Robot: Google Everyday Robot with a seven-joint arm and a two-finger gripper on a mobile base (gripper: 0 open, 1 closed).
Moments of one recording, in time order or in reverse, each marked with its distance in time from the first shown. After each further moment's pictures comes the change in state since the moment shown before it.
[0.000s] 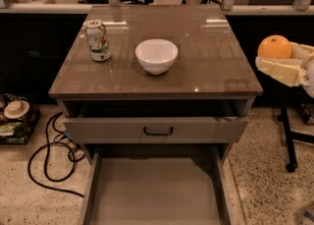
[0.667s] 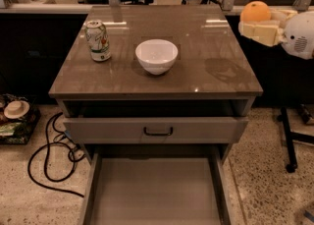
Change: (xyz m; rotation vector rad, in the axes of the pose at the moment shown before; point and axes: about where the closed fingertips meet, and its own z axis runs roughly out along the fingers) arm -0.047 -0.038 0.083 -0.051 -0.012 -0.001
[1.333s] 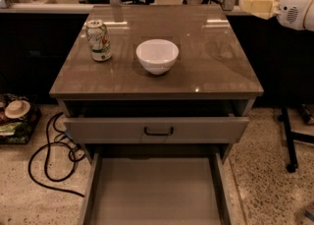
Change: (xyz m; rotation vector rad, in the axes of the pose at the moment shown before) arm -0.020 -0.071 0.049 0.073 0.007 0.022
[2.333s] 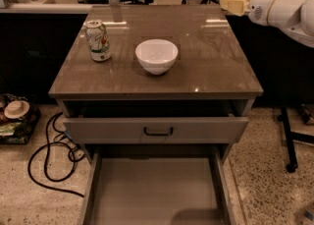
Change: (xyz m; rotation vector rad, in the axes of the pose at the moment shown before) arm 0.030 -0.039 0.101 0.025 -0.027 0.019
